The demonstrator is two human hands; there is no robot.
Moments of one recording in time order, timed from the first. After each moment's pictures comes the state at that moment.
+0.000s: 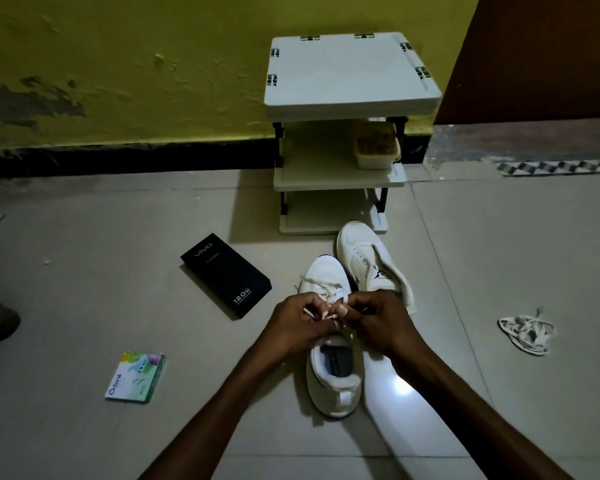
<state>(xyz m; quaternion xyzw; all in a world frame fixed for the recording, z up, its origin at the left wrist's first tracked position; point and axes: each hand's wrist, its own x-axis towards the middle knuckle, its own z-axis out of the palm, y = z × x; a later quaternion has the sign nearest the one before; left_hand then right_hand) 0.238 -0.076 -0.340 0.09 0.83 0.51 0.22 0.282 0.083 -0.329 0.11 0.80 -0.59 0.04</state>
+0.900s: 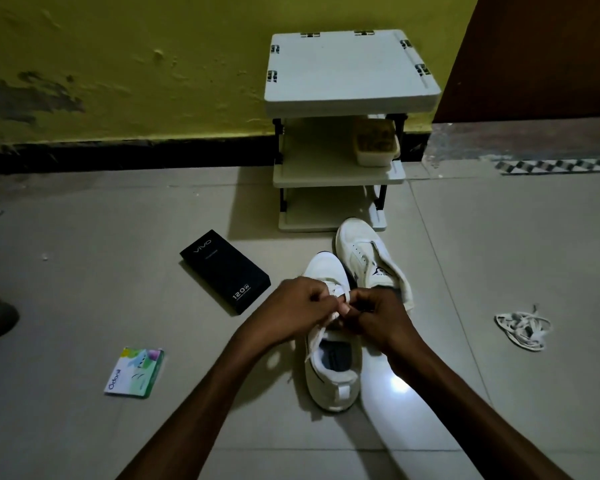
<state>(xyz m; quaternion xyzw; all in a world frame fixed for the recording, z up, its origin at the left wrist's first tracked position) 0.236 -0.075 -0.279 0.17 0.88 0.37 0.24 0.290 0.078 -0.323 0.16 0.75 -0.63 0.05</state>
